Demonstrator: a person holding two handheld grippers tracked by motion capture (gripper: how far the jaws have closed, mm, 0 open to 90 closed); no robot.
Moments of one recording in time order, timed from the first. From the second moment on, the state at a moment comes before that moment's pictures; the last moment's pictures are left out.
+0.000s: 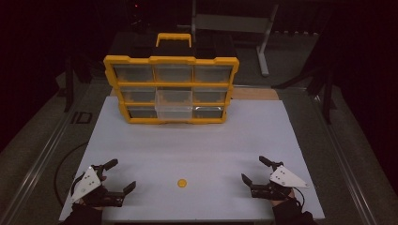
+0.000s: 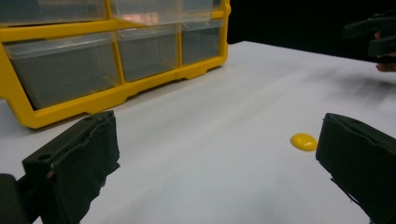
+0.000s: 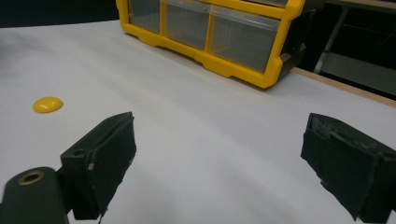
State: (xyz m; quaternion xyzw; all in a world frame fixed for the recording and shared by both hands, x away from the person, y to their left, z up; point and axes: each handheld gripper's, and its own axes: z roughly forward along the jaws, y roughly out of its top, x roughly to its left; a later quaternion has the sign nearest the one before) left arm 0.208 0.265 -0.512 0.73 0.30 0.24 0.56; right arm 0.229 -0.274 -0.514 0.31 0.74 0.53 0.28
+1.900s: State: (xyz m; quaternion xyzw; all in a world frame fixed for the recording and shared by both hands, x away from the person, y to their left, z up) left arm 0.224 0.239 -0.454 0.75 0.27 0.22 0.56; right arm 0.227 -0.273 -0.514 0.32 0.74 0.53 0.27
